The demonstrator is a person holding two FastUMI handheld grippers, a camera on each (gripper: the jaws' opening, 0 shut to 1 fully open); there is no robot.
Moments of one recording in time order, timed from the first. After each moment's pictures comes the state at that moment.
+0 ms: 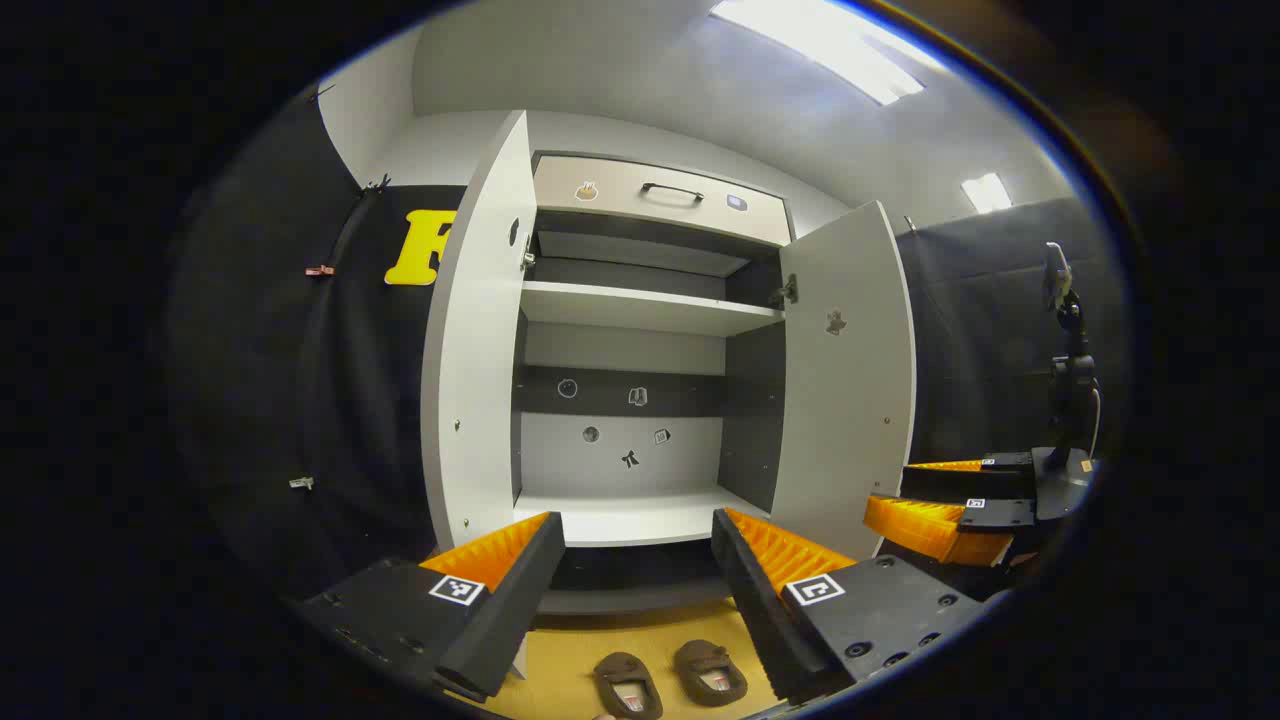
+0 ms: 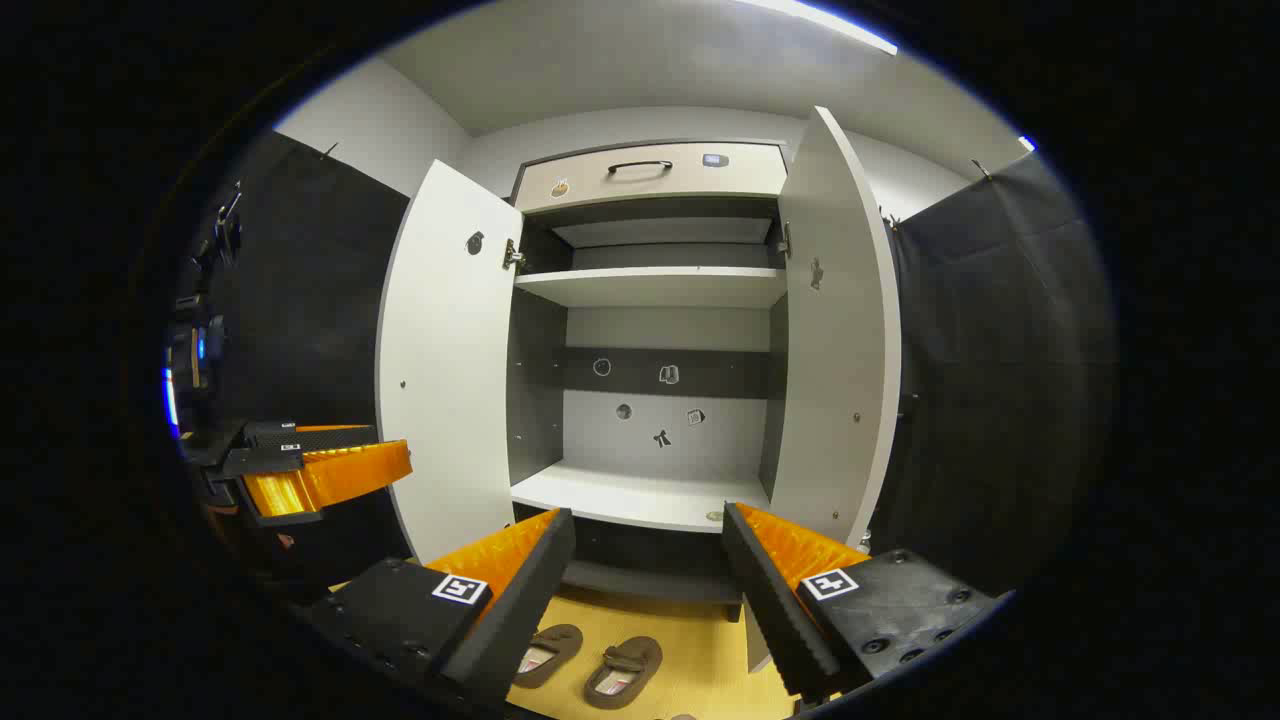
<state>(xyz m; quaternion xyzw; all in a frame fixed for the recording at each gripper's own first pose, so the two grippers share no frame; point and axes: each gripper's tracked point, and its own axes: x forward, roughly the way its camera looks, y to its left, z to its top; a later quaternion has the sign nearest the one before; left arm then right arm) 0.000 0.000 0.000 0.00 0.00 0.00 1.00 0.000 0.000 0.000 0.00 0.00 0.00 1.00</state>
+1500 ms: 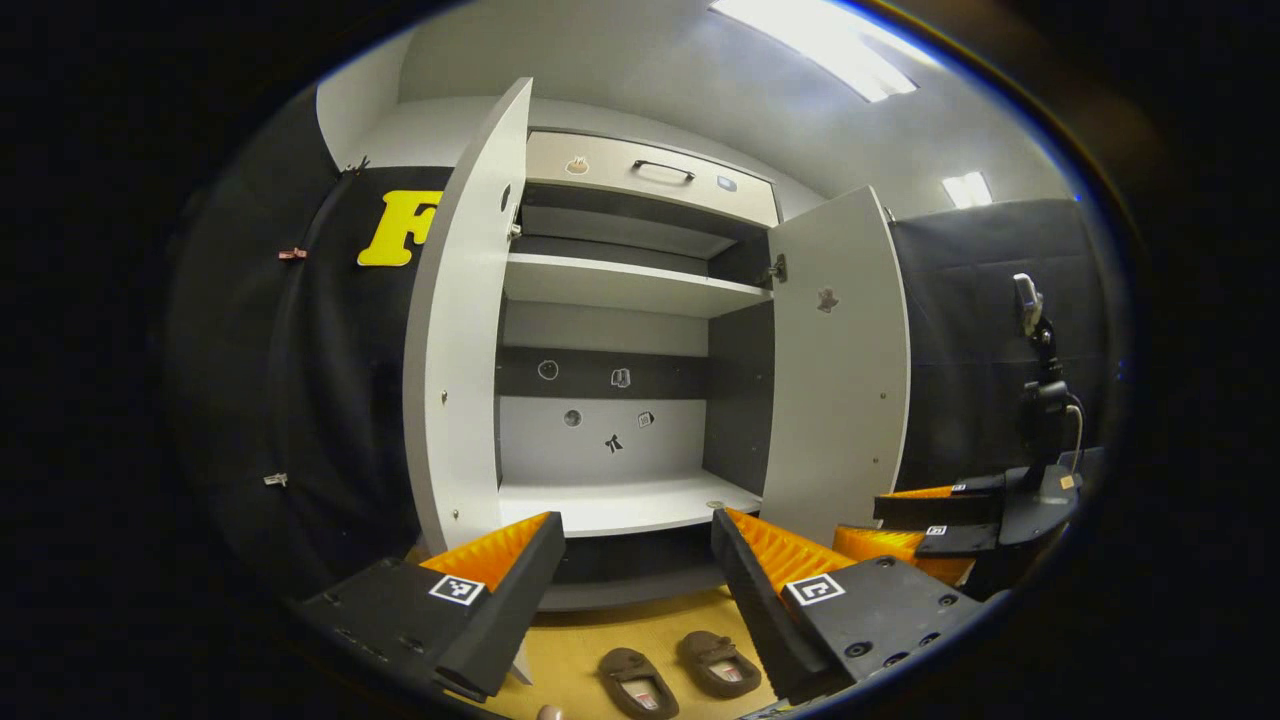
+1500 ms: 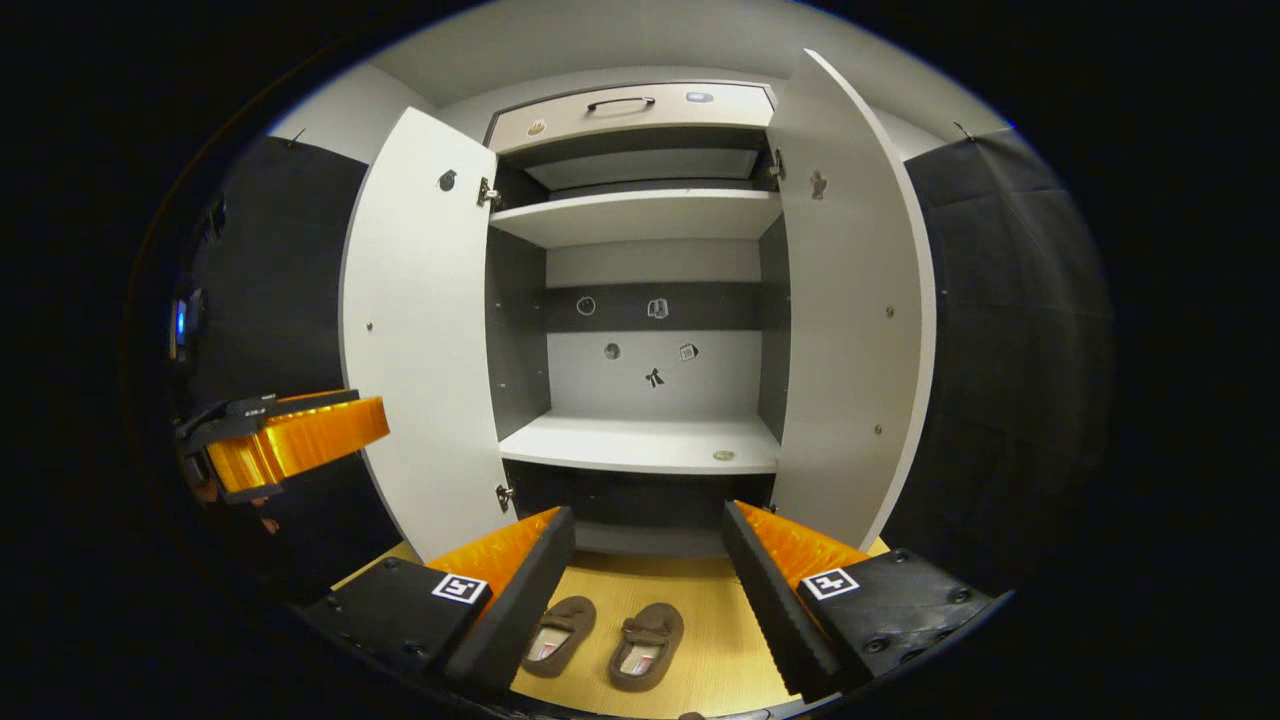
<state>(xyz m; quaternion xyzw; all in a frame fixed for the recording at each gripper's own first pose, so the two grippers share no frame) 0.018 0.022 -0.026 0.00 0.01 -0.05 1.00 0.026 0.024 -0.086 0.03 0.09 -0.03 1.00</state>
